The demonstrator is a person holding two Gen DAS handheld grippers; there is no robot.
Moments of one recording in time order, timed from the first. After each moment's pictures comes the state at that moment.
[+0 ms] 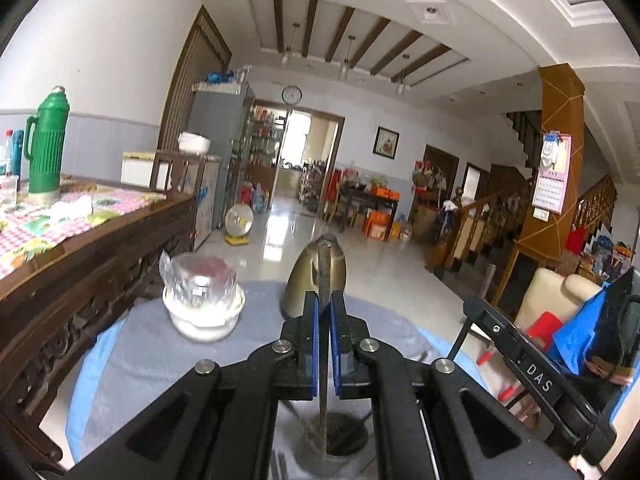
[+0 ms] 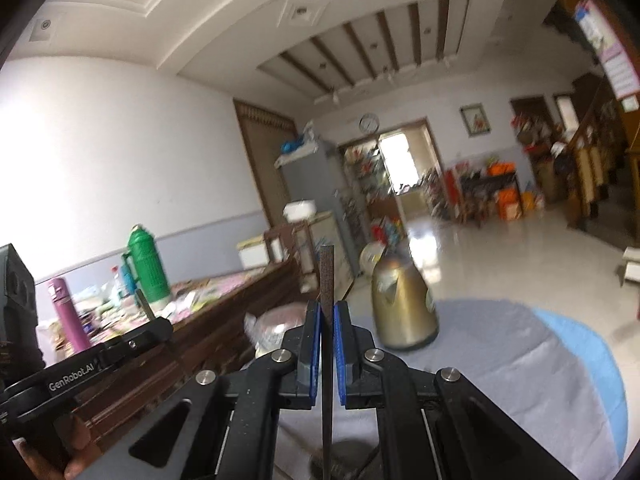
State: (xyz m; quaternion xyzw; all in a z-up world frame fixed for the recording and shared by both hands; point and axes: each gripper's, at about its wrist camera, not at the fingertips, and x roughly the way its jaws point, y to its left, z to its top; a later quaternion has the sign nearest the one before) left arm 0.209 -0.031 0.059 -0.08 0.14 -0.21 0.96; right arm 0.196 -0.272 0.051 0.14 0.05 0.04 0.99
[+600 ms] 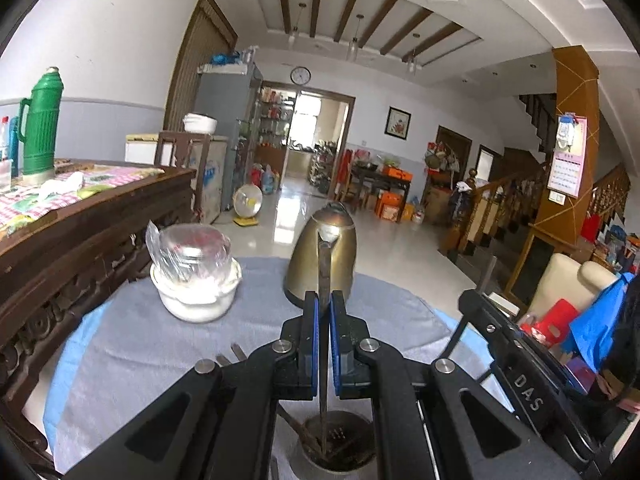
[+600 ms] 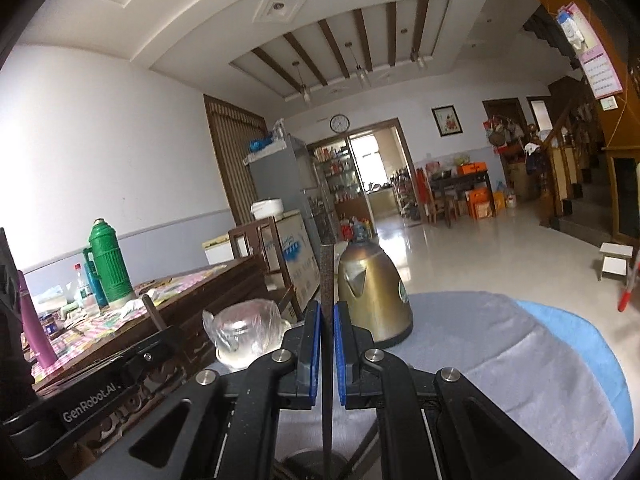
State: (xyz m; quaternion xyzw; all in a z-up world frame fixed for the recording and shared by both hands) left arm 0.247 -0.067 0.009 -0.07 0.19 -0.19 0.96; right arm 0.237 -0.267 0.009 0.14 0.09 0.00 0.99
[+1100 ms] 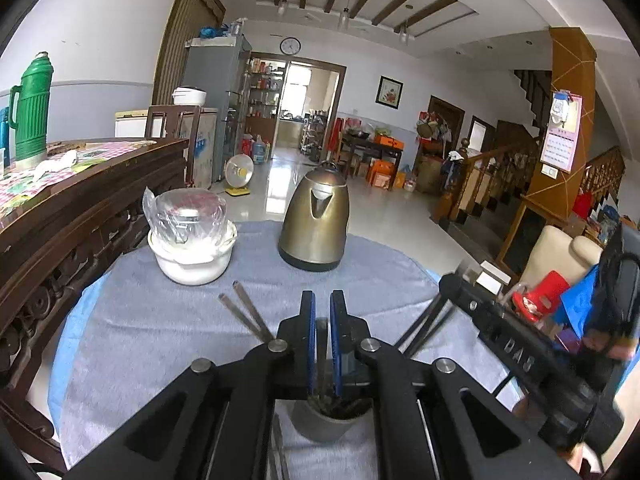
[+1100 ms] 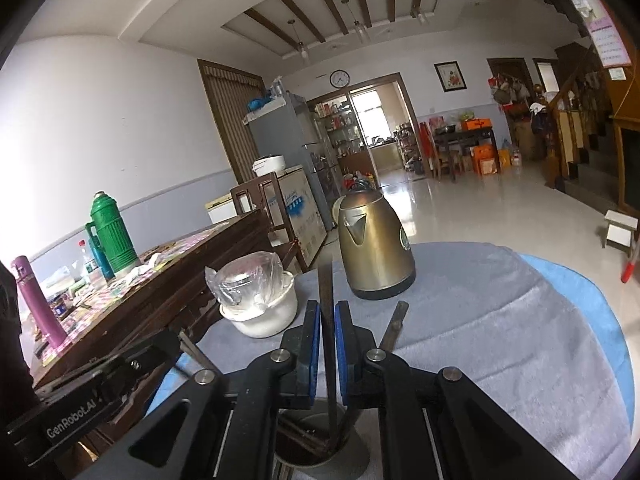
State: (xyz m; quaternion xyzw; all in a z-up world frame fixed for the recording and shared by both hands) left arm 0.227 -0.060 -0.004 -0.05 0.25 -0.21 0.94; right arm 0.230 -0.280 -0.006 0.17 0.17 0.03 0.97
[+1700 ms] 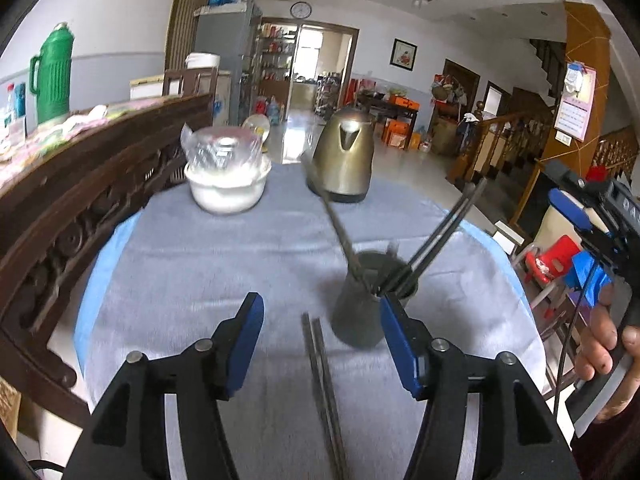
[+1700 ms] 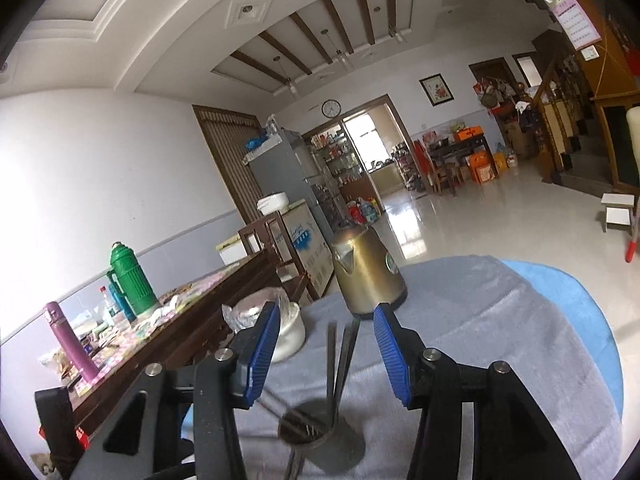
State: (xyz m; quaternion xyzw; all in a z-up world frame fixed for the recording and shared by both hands) left arm 0.175 -0.015 -0.053 -0.03 0.32 -0.19 0.93; right arm 0.156 -0.328 0.005 0.21 0.12 0.03 0.97
